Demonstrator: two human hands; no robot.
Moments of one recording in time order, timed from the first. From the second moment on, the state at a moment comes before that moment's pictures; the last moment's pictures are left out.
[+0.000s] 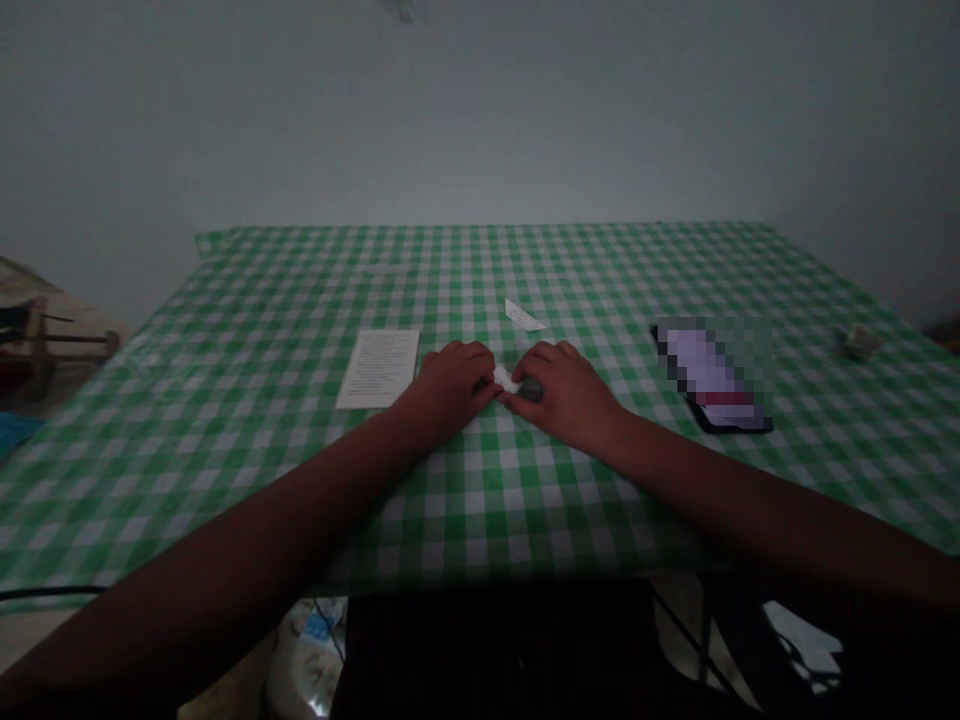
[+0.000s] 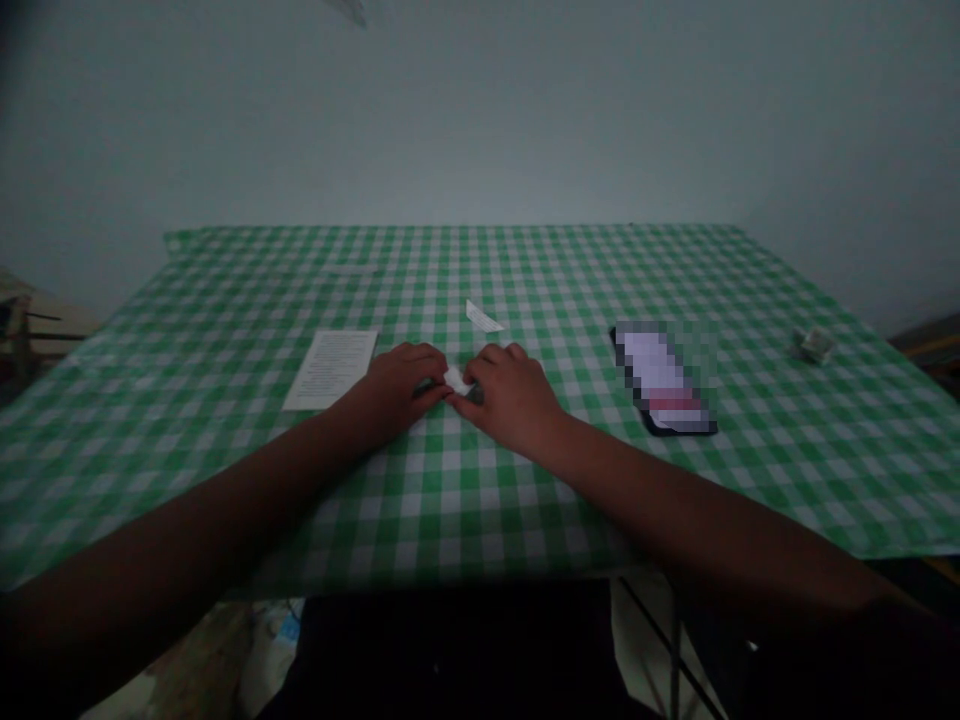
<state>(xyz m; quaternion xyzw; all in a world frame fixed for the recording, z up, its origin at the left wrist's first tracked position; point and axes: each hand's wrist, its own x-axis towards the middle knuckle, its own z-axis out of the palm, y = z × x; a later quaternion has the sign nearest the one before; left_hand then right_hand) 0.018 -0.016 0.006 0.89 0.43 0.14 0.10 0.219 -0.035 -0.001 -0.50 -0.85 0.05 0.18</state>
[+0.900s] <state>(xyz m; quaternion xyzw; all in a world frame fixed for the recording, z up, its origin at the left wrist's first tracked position) 0.008 -0.014 0.009 0.88 0.44 0.14 0.15 0.224 -0.031 -0.004 -0.50 -0.84 0.10 0.18</state>
